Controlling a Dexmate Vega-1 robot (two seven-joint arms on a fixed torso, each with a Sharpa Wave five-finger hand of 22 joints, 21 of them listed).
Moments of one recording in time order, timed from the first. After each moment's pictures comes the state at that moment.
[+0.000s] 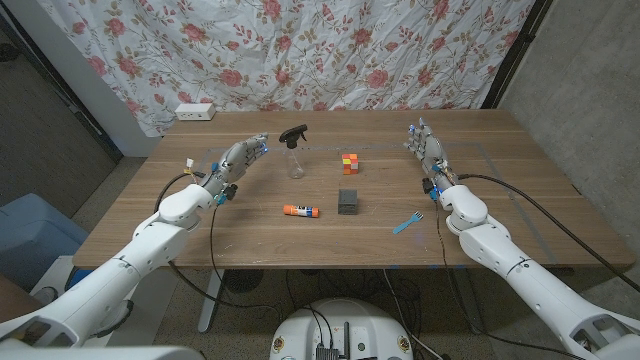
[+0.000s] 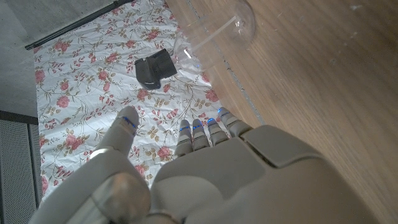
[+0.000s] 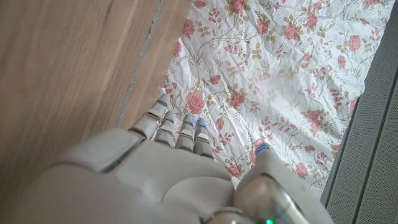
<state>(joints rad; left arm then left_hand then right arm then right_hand) 0.95 0.74 0.34 -1.46 -0.60 -0.28 -0.14 0.21 0.04 0.71 -0.19 0.18 0.09 -0.01 0.20 0.17 0.05 -0.06 0.20 0.18 -0.01 -0.03 0.18 0.17 0.05 -0.03 0.18 0.16 -0.92 -0.53 -0.39 -1.44 0.50 0.32 -0.13 0.17 0.09 0.21 0.03 0.22 0.17 -0.01 0.18 0.17 0.14 0.02 0.18 0.20 0.05 0.05 0.19 0.32 0.29 0.03 0.18 0.17</state>
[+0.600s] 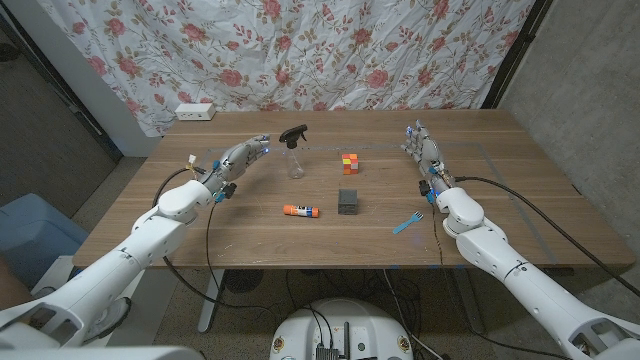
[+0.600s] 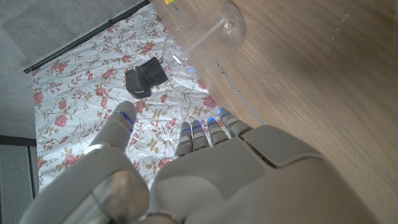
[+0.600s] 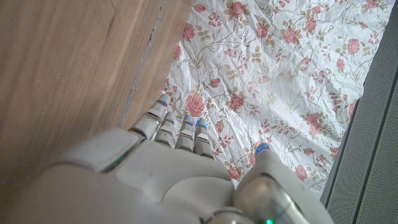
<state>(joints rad) 0.88 0.74 0.38 -1.38 -0.53 -0.30 -0.19 0.29 0.00 0.73 -0.20 0.19 0.04 -0.01 0.19 0.17 0.03 -0.07 0.20 0.18 -0.01 -0.03 0.18 0.17 0.03 -0.03 0.18 0.16 -0.93 -0.51 -0.40 -1.45 0.49 0.32 -0.15 0.17 0.09 0.21 0.03 0.22 0.16 -0.02 0.18 0.17 0.13 0.02 0.18 0.19 0.04 0.05 0.19 0.31 0.29 0.04 0.18 0.17</state>
